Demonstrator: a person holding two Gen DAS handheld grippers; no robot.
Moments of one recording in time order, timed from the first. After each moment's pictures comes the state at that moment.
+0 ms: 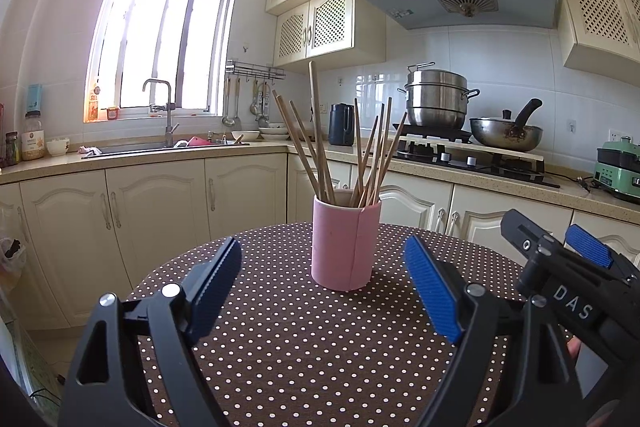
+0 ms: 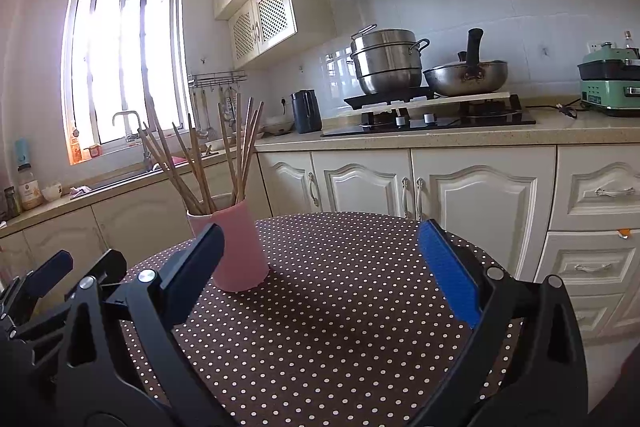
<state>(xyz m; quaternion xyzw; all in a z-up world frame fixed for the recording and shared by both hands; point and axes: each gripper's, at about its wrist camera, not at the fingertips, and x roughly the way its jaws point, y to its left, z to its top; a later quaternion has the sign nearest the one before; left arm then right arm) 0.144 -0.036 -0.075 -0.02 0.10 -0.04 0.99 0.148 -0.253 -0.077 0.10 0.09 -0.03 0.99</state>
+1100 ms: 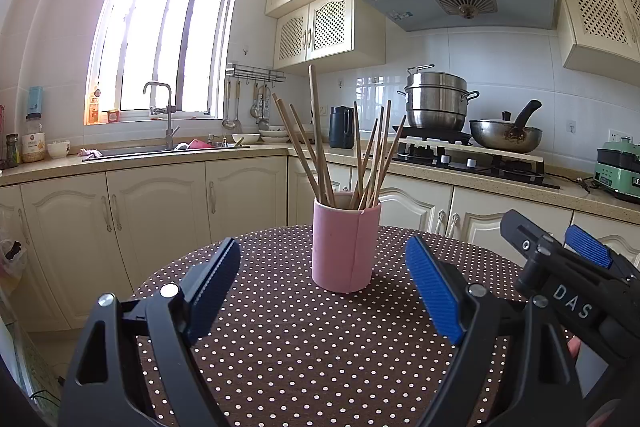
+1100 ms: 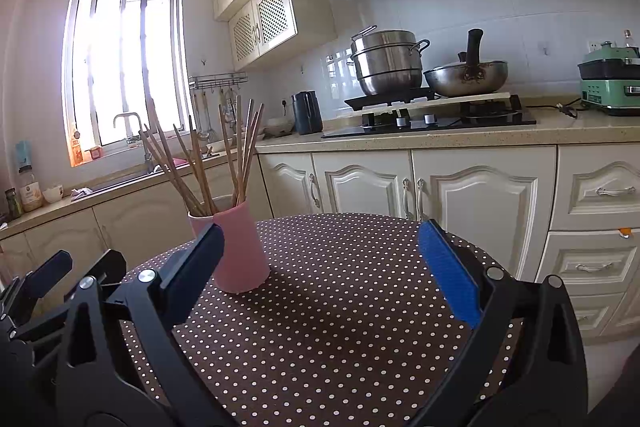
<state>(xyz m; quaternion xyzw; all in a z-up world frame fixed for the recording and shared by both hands) 0.144 -0.035 -0.076 -0.02 0.10 -0.04 0.99 0.147 -0.249 -0.079 0.10 0.08 -0.03 0.99</state>
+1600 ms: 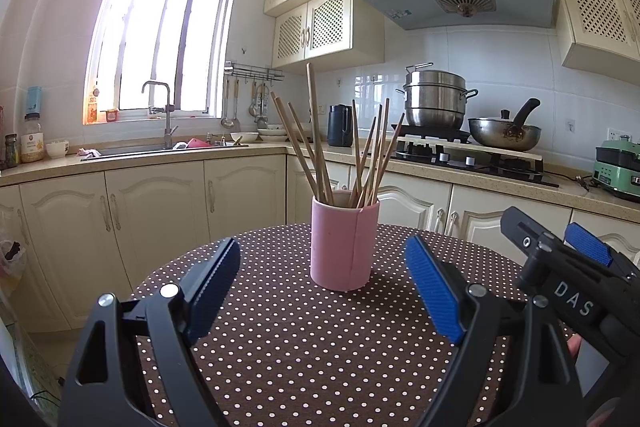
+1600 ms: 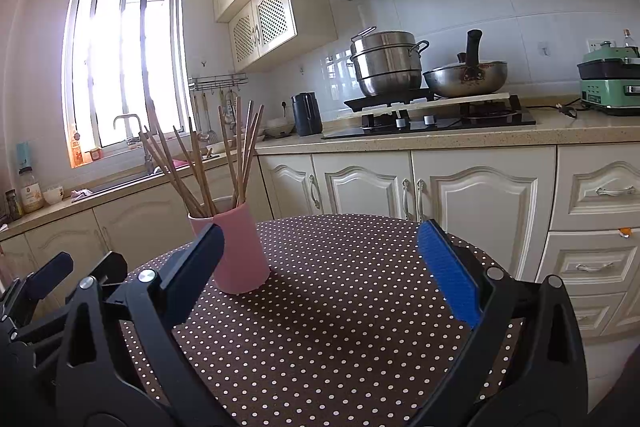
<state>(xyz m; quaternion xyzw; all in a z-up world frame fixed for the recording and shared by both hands) 0.145 -0.034 -0.076 -0.02 0.10 -0.04 0.99 0.148 -0.249 -0.079 0.10 0.09 -0.03 0.99</state>
